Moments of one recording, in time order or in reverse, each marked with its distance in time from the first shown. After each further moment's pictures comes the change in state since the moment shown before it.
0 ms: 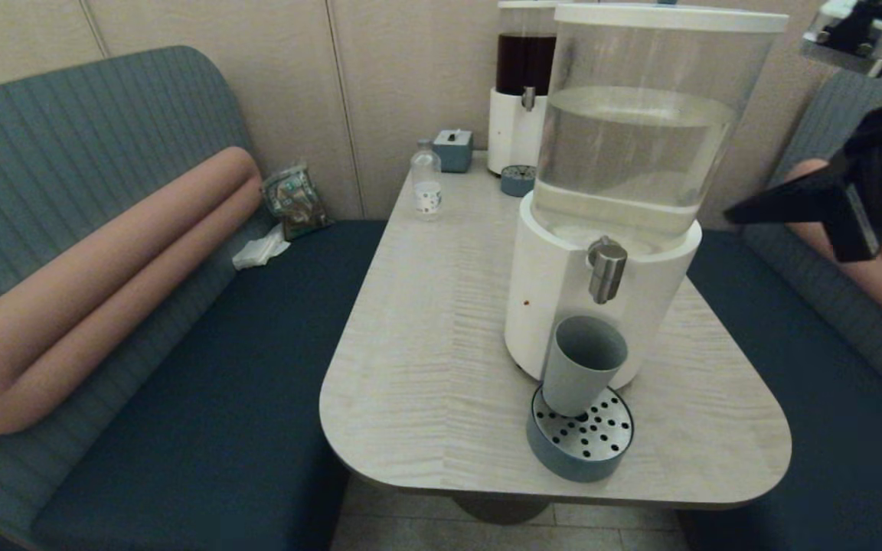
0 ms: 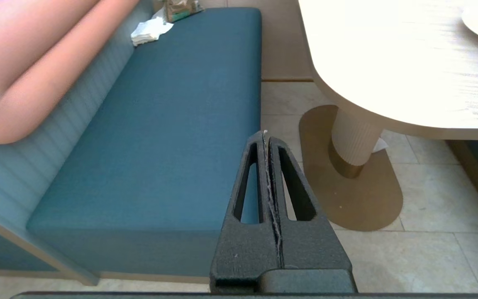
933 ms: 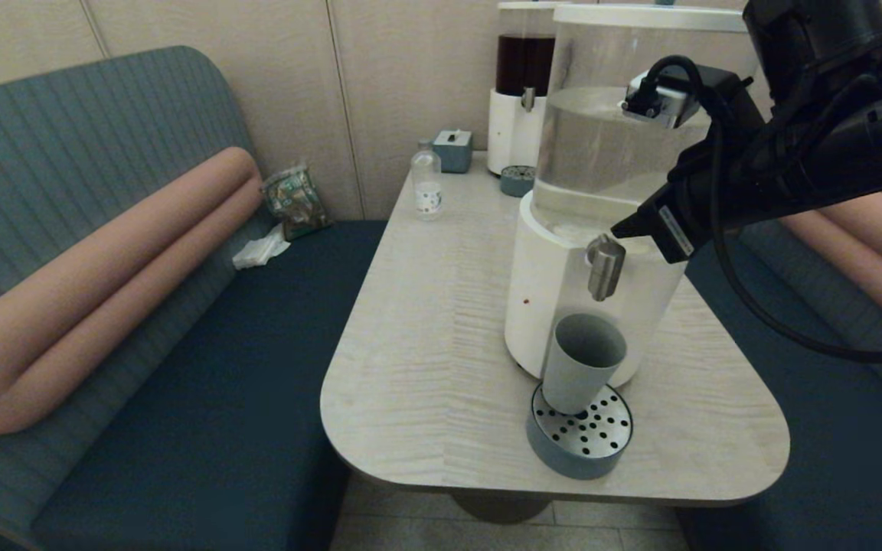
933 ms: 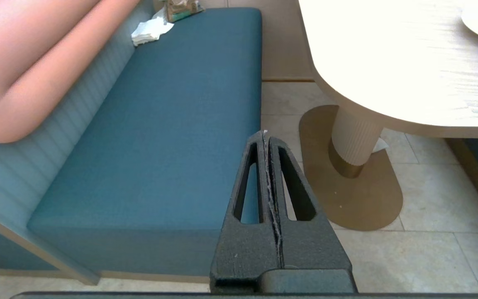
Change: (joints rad) left arm 0.000 0.000 0.000 0.000 -0.001 0.000; right arm 0.060 0.267 -0.170 -0.029 -0.066 0.017
